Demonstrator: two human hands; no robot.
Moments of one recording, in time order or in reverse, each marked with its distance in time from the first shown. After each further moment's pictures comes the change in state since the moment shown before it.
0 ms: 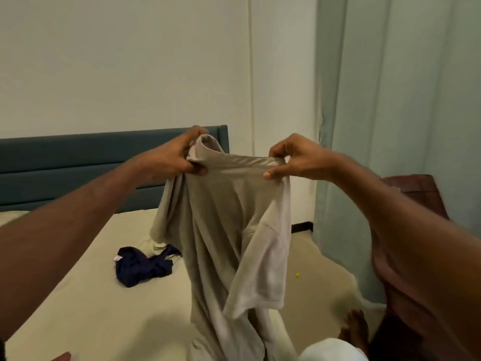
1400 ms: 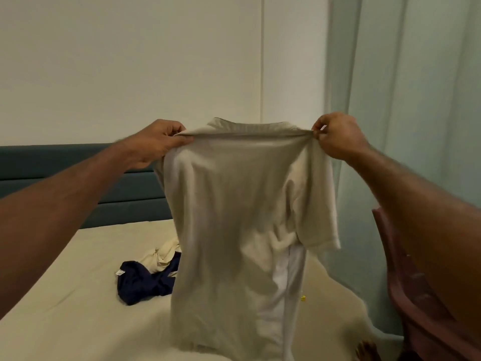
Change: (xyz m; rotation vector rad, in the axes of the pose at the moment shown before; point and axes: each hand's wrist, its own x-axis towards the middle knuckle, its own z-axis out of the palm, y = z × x) left_hand 0.019 -0.023 -0.071 -0.203 0.279 -0.157; right_hand 0.055 0.030 -0.063 -0.380 0.611 0.400
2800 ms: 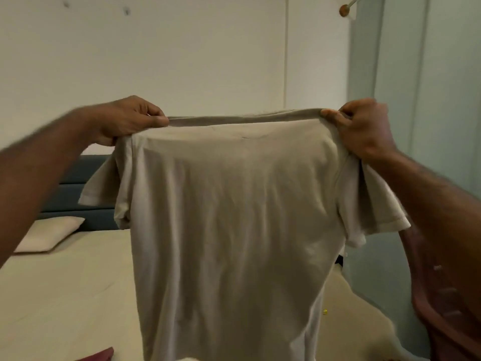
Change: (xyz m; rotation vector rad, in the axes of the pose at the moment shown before) left_hand -0.112 0.065 -0.126 0.198 -0.025 -0.060; right_hand -0.058 -0.073 -0.057 0.219 0.272 -0.190
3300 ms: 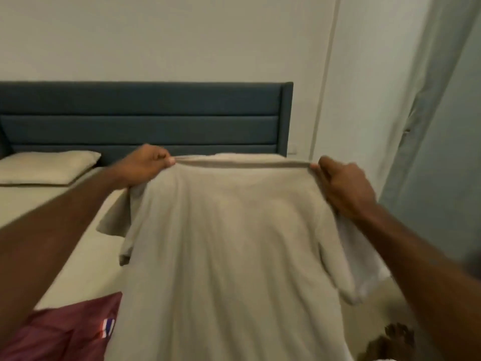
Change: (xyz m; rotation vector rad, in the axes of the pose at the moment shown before) left_hand 0.036 -0.272 0.150 0.204 0.044 -0.280; right_hand -0.154 0.126 0.241 -0.159 -0.561 0.061
